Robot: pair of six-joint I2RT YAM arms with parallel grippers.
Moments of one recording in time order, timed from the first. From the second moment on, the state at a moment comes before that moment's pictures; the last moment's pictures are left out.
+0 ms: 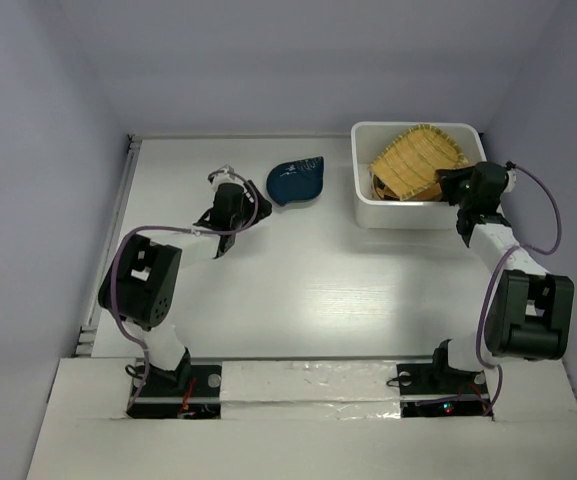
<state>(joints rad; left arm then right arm) -0.39 1.68 0.83 0.32 -0.09 -0.77 -0.15 1.44 0.90 0.23 -0.02 1.11</state>
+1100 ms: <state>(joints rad) -0.35 2.17 1.32 0.31 0.04 -0.83 -0.16 1.00 0.64 0.34 -0.04 0.94</state>
